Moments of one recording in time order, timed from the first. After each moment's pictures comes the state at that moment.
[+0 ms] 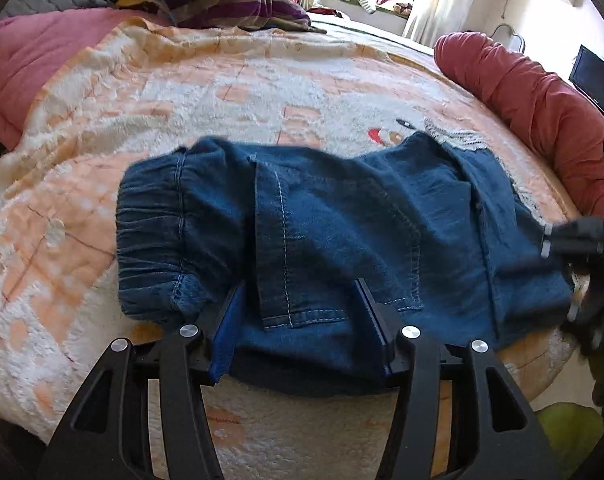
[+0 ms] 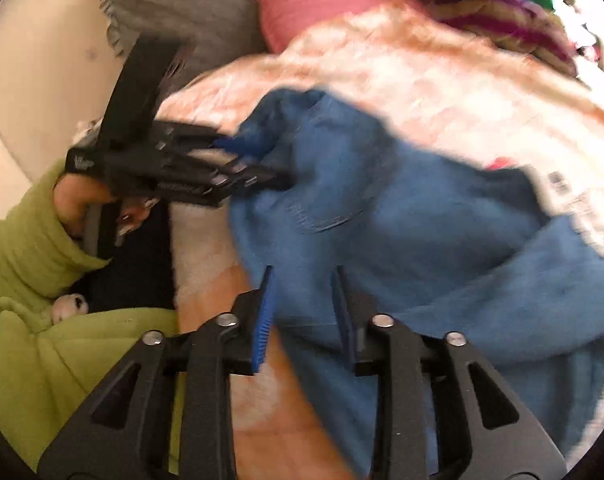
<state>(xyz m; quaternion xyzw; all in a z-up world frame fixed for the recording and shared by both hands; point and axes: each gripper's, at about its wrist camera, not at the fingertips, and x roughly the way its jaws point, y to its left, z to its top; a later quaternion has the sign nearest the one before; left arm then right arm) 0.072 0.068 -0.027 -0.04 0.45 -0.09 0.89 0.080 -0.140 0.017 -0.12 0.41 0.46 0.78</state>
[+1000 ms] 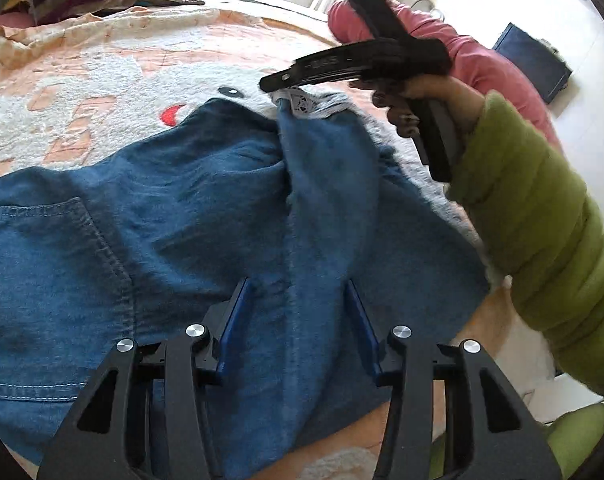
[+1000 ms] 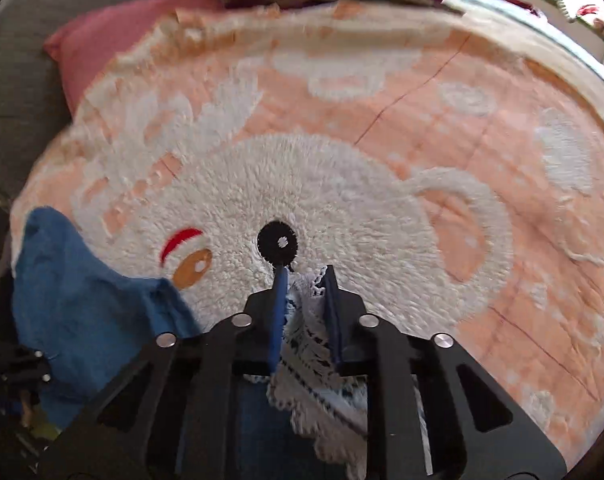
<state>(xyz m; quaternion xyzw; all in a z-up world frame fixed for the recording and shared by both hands) 0.097 -0.063 -0.043 -0.08 0.47 -0.28 0.83 0.301 -0.223 -0.017 -0.06 0.48 0.30 0.82</state>
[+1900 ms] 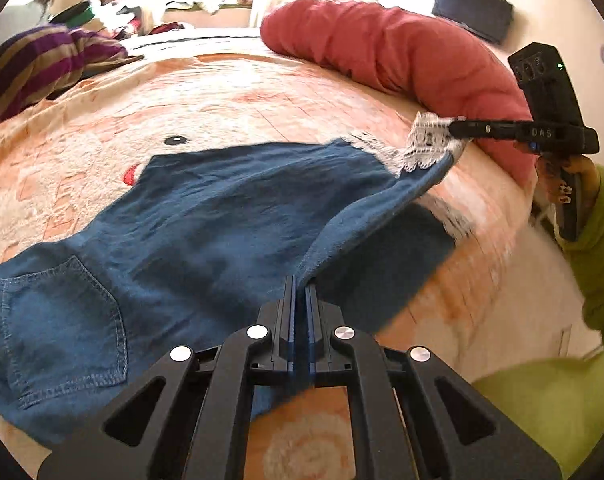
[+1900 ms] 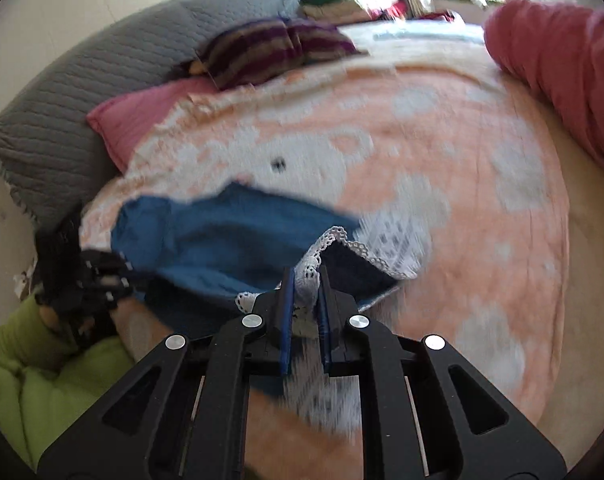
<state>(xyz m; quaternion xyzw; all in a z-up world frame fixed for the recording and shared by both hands) 0.053 -0.086 -0.013 0.06 0.42 -0.33 0.84 0.068 -0.368 0.037 0.07 0.43 0.21 0.88</state>
